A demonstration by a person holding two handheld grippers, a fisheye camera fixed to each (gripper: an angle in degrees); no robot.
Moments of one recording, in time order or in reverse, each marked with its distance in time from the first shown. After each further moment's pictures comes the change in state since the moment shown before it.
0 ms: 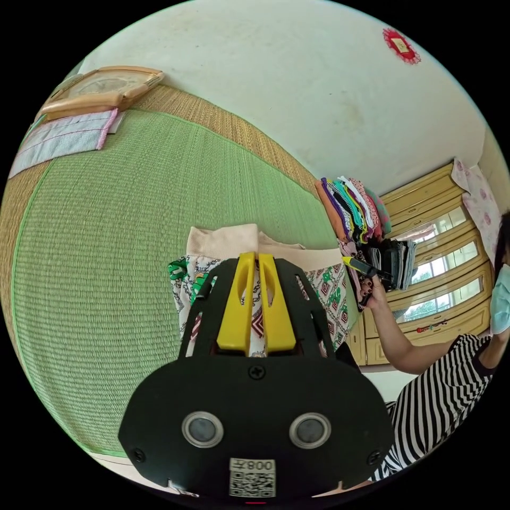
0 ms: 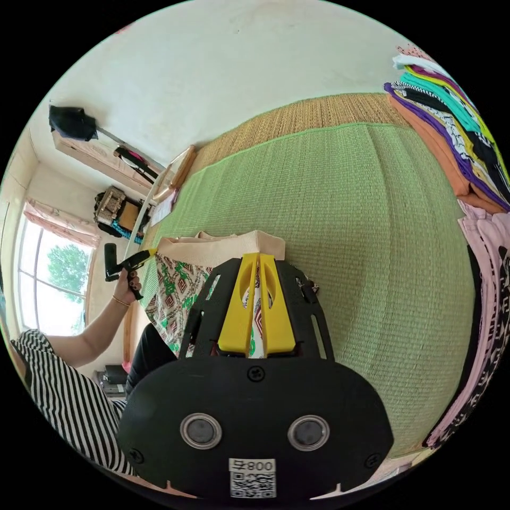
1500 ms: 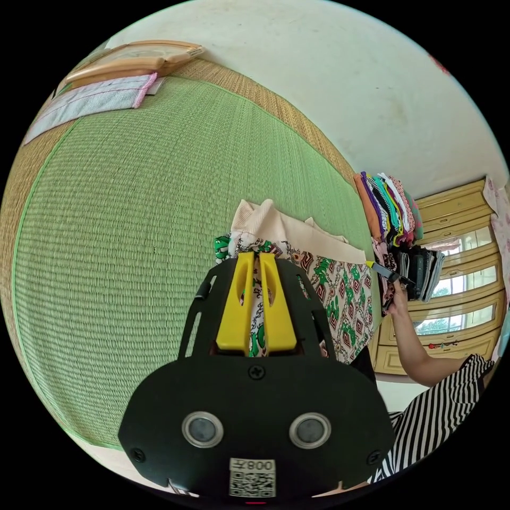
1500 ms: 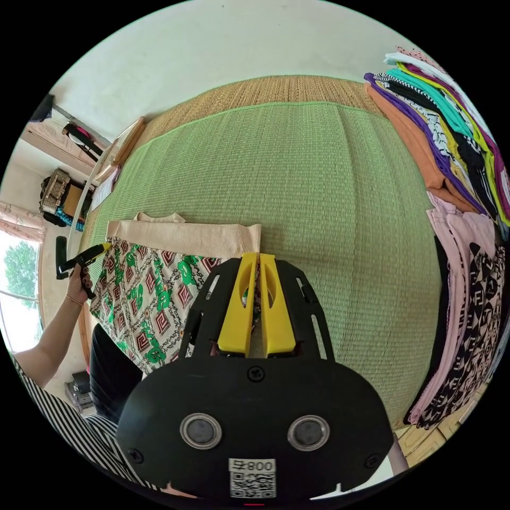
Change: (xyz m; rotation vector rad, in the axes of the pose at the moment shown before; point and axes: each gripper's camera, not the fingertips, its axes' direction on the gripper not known) left arm -0.081 0.032 -0.007 -0.081 -0.127 -0.119; right arm 0.033 0.013 0.030 -0.113 0.330 0.020
